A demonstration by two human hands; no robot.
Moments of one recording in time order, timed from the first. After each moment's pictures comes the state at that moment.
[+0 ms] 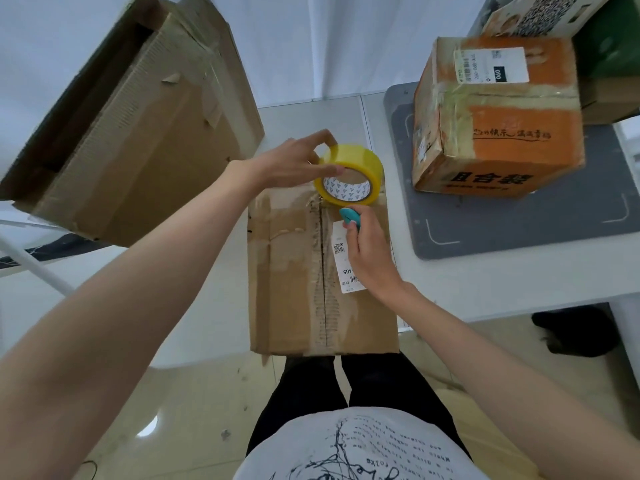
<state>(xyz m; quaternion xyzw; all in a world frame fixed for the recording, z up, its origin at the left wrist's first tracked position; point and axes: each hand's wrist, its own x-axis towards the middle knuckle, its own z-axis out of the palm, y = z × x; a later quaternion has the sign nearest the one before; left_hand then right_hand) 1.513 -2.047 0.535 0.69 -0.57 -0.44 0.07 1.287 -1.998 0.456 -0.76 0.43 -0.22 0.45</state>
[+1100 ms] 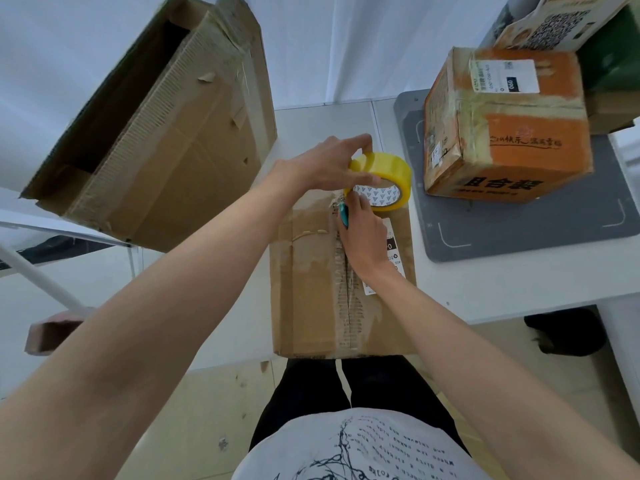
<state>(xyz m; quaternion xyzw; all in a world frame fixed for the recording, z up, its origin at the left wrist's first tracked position) 1.503 -2.052 0.538 0.65 -0.64 -0.40 0.09 1.356 -2.002 0.449 -0.83 0.51 -0.12 0.21</state>
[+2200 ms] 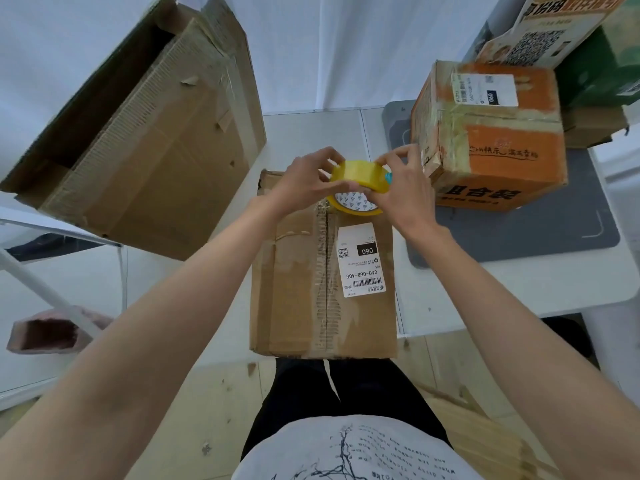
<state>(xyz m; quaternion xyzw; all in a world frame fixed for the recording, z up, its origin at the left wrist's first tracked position) 1.492 -2.027 0.513 0.70 -0.51 -0.41 0.27 1.301 -2.091 0.518 -0.84 0.50 -0.10 0.21</state>
